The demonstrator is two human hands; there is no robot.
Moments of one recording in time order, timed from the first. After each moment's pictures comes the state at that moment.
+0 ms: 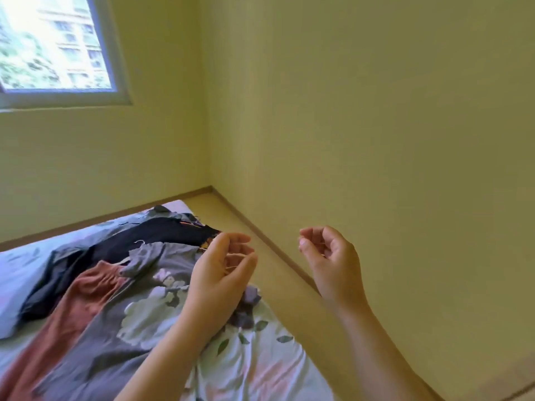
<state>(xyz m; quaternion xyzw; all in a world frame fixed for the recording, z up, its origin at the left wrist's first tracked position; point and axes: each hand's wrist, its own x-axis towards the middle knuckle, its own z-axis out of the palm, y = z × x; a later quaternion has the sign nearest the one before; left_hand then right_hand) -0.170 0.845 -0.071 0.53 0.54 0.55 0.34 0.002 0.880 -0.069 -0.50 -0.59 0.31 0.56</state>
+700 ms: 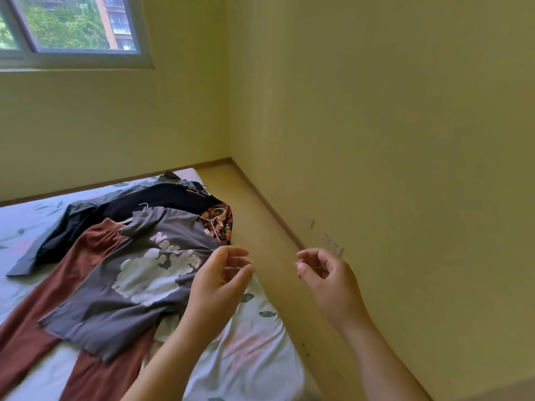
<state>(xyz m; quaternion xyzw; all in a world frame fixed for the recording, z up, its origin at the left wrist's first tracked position) -0.048 0.856 -0.126 0.46 0.62 0.53 0.36 0.134 0.909 -0.132 -0.53 -0.60 0.43 0.42</state>
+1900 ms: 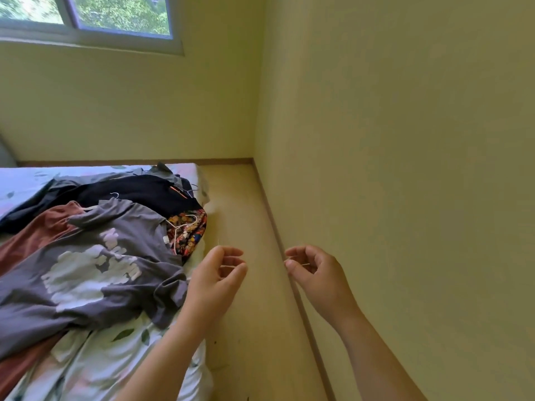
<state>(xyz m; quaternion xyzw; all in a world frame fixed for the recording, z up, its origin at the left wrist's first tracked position) 0.154 1.146 -0.170 0.35 0.70 0.55 0.29 0.316 1.243 -0.154 -0.44 -0.70 0.48 0.30</state>
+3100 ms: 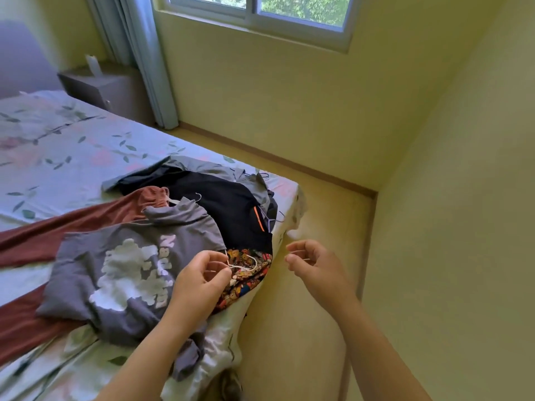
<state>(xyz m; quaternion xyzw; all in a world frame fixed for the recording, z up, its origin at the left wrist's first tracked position) -0.087 1.392 -0.211 0.08 0.83 0.54 0.11 -0.022 1.600 -0.189 -0.21 -0.81 0.55 0.06</state>
